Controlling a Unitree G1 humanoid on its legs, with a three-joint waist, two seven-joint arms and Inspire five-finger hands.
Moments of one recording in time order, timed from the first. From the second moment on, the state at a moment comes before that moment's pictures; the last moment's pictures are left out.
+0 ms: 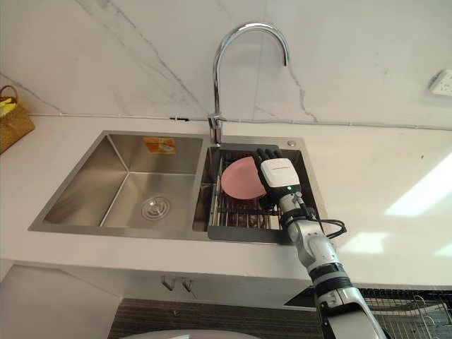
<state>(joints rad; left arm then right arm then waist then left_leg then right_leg) 0.25 0.12 0.20 0.97 -0.17 0.35 0.07 -0.31 -0.37 0.17 0.40 -1.14 -0.10 -0.19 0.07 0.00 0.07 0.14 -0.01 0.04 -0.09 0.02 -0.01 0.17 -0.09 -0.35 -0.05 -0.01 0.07</state>
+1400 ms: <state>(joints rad) 0.26 0.13 0.17 0.95 -0.19 0.28 0.10 -0.42 -0.43 0.15 0.38 -1.03 -0.21 -0.28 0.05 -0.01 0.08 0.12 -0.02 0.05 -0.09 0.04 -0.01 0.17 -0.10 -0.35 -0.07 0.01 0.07</state>
